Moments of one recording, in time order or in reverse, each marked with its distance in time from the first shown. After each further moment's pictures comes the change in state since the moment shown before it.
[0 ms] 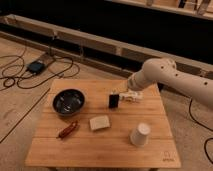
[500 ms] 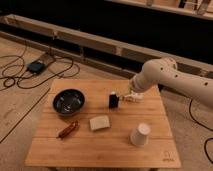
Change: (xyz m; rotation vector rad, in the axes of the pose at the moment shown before) arm 0.030 -0.027 -0.011 0.128 0.074 -0.021
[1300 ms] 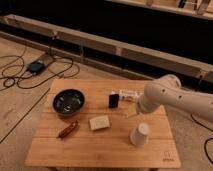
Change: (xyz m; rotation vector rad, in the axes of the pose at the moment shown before) arm 0.108 0.003 0.008 0.071 0.145 0.073
